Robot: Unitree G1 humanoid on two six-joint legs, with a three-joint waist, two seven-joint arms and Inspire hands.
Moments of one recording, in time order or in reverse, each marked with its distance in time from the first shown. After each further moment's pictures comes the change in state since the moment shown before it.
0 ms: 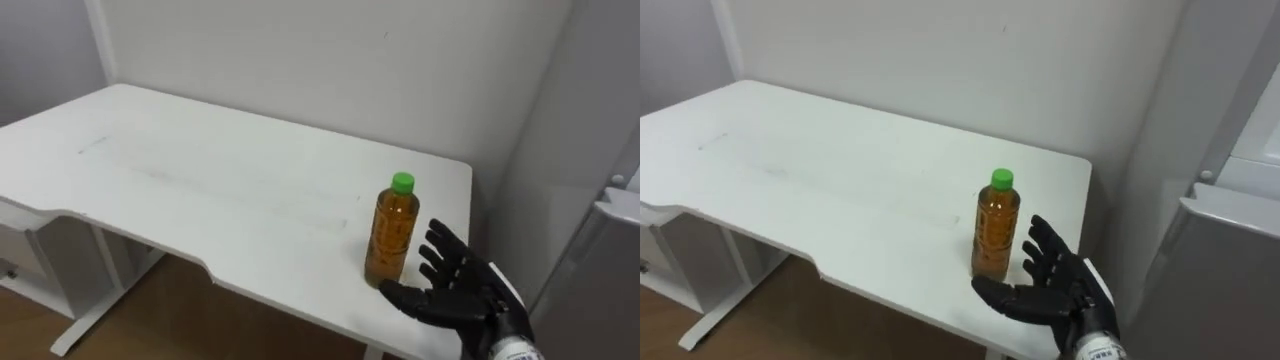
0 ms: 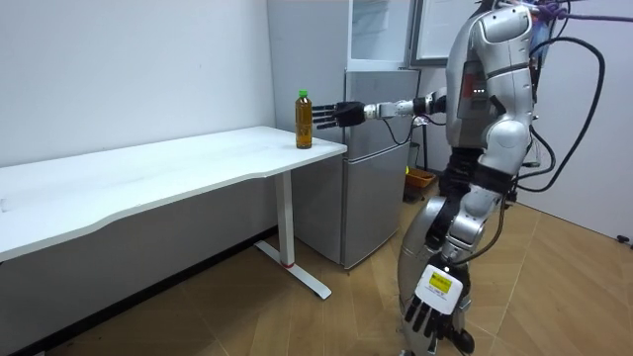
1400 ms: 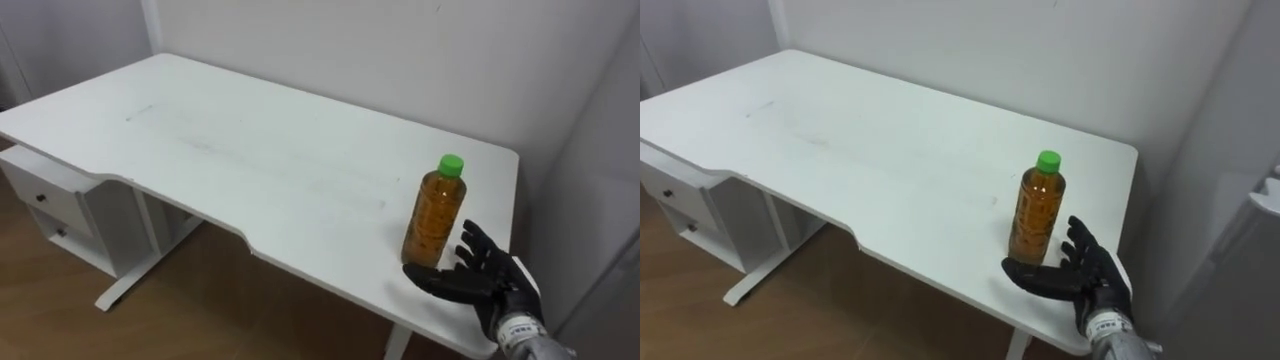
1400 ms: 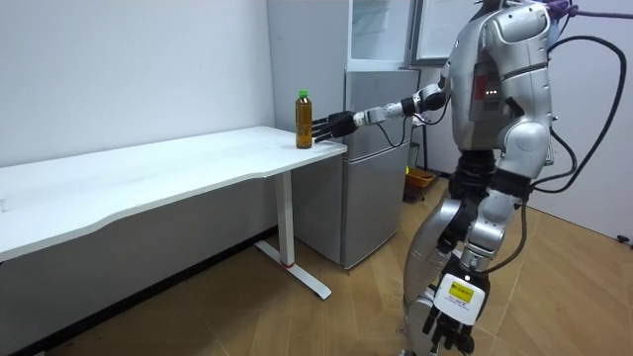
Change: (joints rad) left arm -0.028 0.009 -0.068 -0.012 -0.036 0.012 0.019; right arm -0.143 -0.041 0.061 0.144 0.029 0.007 -0.241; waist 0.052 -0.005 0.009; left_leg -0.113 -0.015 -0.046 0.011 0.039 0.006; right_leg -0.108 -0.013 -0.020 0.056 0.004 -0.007
